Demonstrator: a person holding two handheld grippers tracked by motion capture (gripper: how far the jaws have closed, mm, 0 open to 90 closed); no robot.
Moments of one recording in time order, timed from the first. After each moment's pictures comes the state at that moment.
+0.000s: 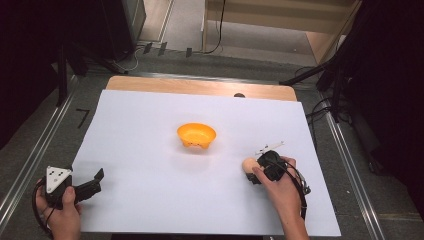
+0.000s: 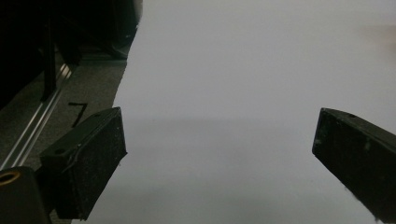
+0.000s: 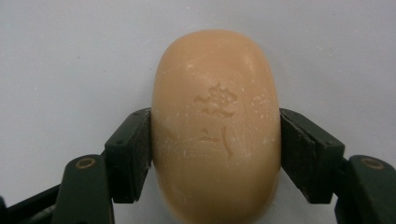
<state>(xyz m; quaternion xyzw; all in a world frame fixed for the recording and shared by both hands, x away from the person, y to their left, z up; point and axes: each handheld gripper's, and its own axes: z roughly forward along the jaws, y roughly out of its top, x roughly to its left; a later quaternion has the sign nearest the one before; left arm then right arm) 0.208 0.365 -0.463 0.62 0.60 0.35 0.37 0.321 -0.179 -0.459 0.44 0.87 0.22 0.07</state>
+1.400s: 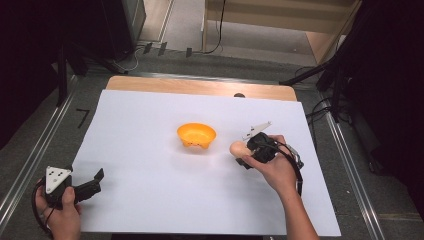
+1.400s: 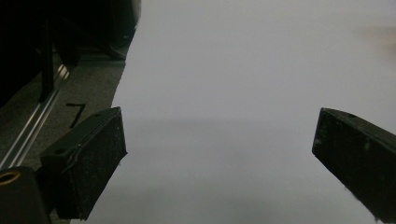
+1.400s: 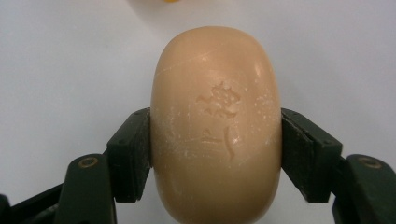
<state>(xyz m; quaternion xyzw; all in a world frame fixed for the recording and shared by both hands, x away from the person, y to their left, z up) 0.208 0.365 -0.463 0.62 0.60 0.34 0.38 0.360 -0.147 -0.415 0.30 0.91 0.26 0.08</state>
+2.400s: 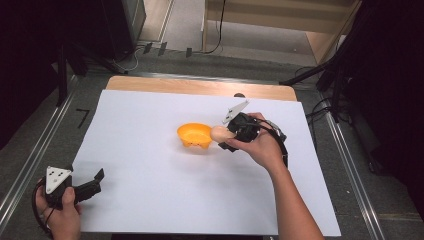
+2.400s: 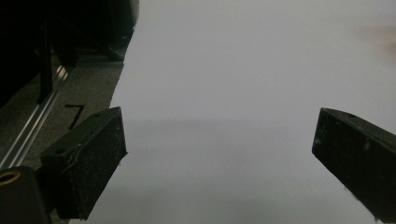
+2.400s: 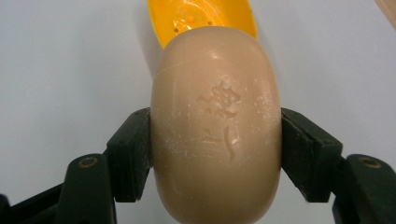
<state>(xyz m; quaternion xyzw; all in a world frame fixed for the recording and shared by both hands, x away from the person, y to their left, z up) 0.208 0.365 -0.463 0.62 0.59 0.34 0.38 0.403 -0.095 -0.382 0.18 0.94 0.28 0.07</state>
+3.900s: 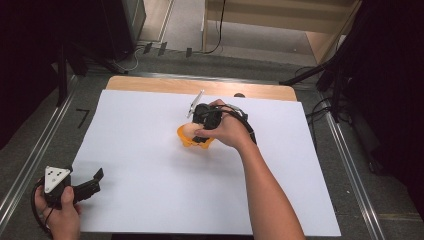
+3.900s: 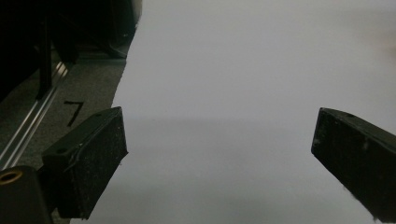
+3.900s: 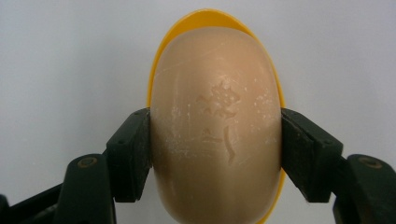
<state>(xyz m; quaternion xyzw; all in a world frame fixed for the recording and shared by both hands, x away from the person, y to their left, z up) 0.208 0.367 -0.463 0.62 0.60 0.34 0.38 0.445 -0.001 -0.393 0.09 0.97 0.21 0.04</state>
